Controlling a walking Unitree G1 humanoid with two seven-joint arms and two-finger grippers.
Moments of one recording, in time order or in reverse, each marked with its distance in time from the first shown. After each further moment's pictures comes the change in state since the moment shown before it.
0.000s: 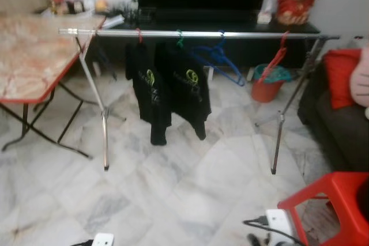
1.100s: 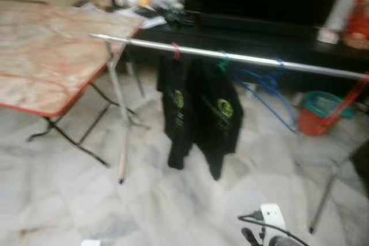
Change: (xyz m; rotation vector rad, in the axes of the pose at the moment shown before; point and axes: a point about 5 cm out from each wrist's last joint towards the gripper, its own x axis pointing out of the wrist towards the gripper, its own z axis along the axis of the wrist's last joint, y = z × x) left arm -0.003 0.015 -0.004 0.002 0.005 0.016; right arm -0.001 -0.003 0.001 -0.031 -0.012 0.010
